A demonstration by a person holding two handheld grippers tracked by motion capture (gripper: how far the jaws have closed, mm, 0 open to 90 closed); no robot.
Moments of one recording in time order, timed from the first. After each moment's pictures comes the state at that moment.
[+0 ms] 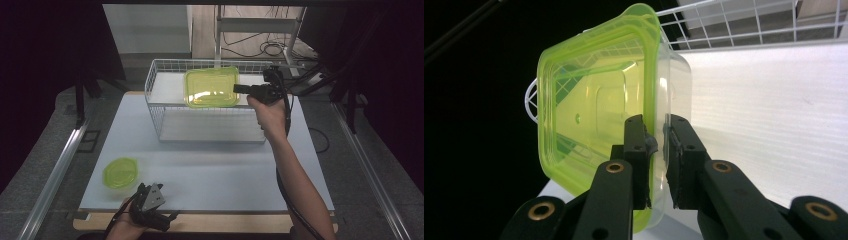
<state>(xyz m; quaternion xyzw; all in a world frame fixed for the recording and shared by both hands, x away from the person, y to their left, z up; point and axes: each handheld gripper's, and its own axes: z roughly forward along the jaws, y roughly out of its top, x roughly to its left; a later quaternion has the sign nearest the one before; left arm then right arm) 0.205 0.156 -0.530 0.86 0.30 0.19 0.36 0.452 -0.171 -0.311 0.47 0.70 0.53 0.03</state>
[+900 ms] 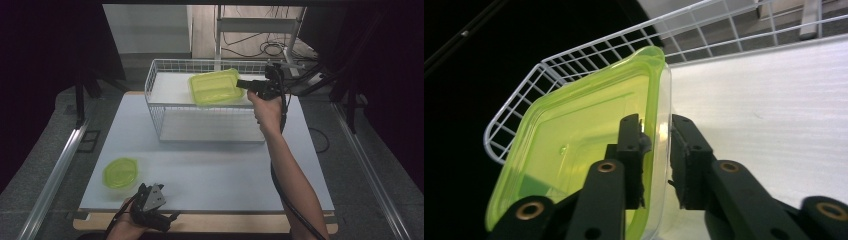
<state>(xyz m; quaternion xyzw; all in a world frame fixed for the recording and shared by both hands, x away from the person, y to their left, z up) 0.206 0.155 -0.531 0.86 0.30 0.19 0.36 0.477 -0.173 -0.322 0.53 0.66 0.53 0.04</state>
